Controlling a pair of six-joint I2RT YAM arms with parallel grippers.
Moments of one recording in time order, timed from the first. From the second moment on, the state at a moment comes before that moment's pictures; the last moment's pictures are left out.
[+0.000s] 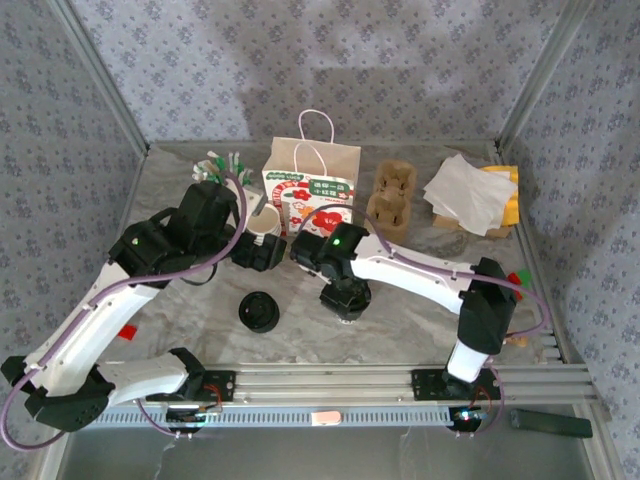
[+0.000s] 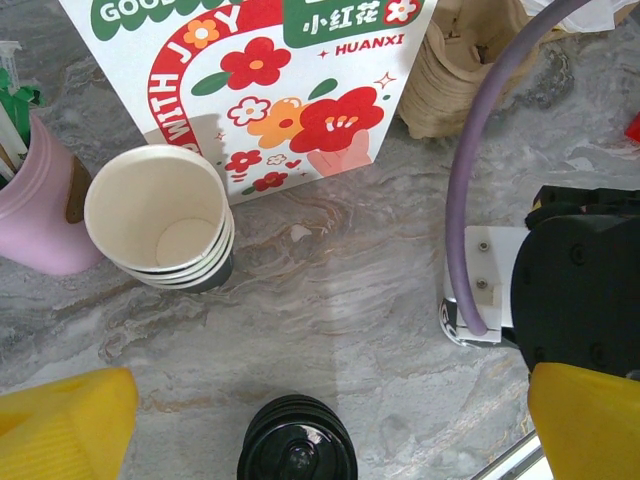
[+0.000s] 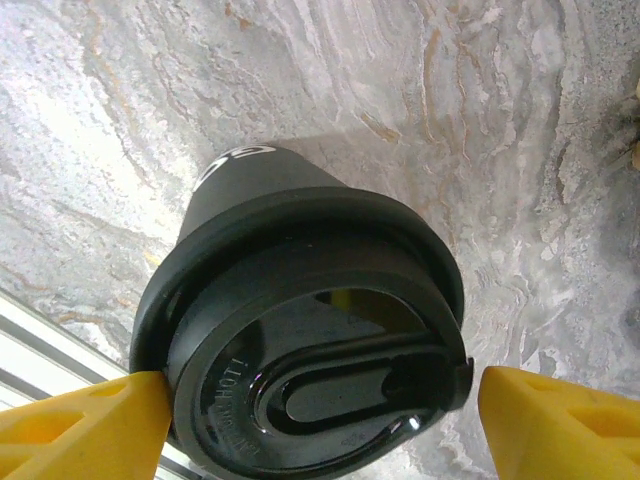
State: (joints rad) left arm -0.76 1.10 1.47 -1.14 -0.07 -0.24; right arm 1.05 1.71 1.49 -1.37 0.22 0.08
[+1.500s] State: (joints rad) left arm -0.75 0.94 1.41 -1.11 -0.20 -0.35; right arm 0.94 1.53 1.64 -1.41 0.27 0.36
